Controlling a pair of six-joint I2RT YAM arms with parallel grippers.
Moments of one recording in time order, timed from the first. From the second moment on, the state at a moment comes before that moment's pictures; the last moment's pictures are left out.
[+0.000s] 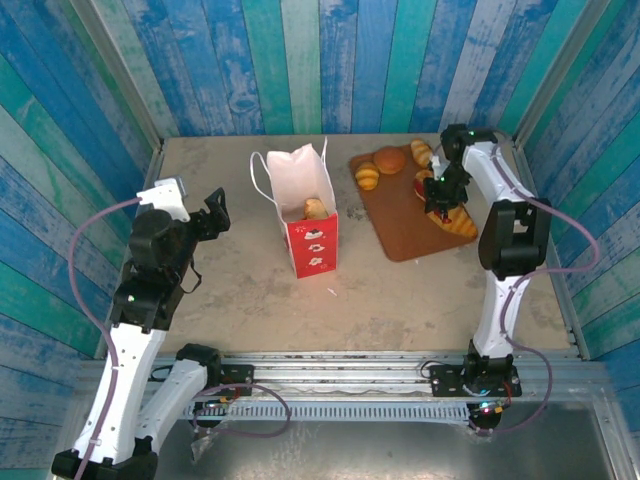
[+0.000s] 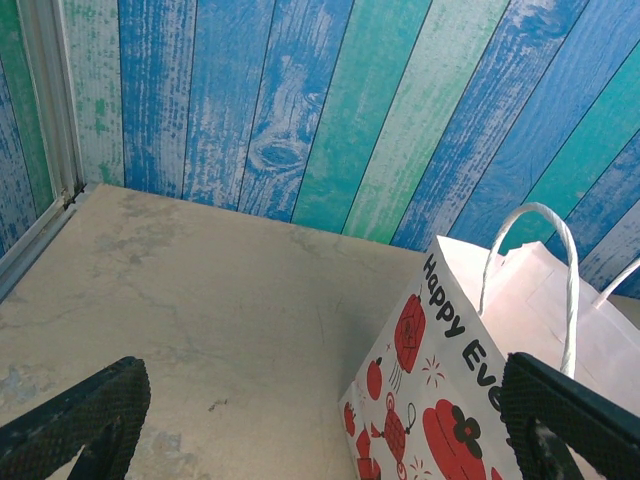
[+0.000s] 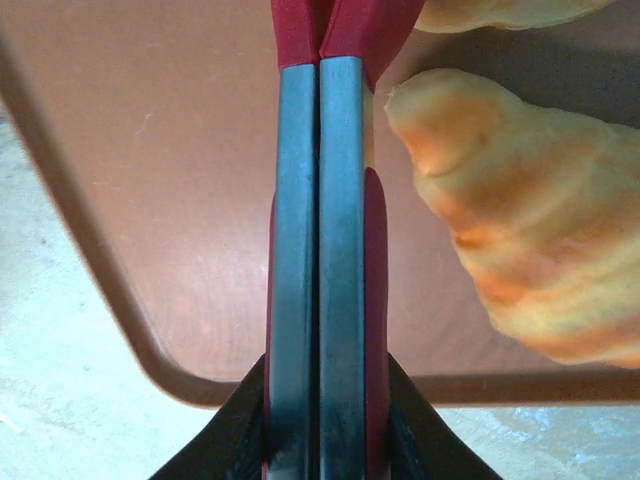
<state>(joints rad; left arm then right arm) -0.19 0.69 0.92 -0.44 -0.13 -0.30 0.08 2.08 1.86 -1.29 -0.19 0.04</state>
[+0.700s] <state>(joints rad) -0.19 0.70 0.92 -0.42 -0.09 -0.34 0.28 1.43 1.40 -1.00 -0.19 0.07</state>
